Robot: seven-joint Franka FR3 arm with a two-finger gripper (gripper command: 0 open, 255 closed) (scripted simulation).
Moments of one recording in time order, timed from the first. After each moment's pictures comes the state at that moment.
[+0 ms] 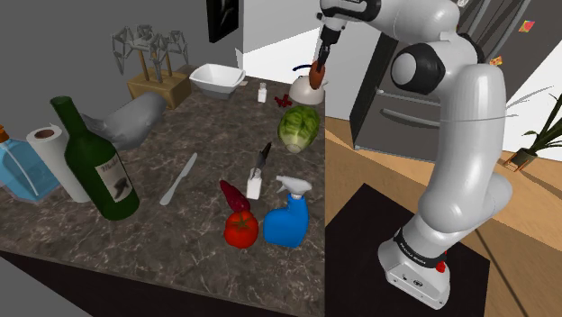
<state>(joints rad) -0.38 0.56 -0.15 -1.06 0.16 1.74 -1.12</state>
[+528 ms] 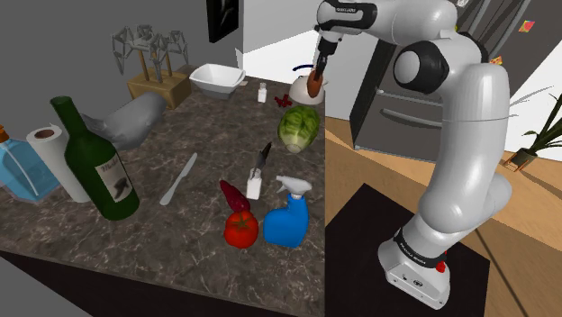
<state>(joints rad) -0.37 0.53 -0.15 -1.21 0.16 1.86 -1.13</state>
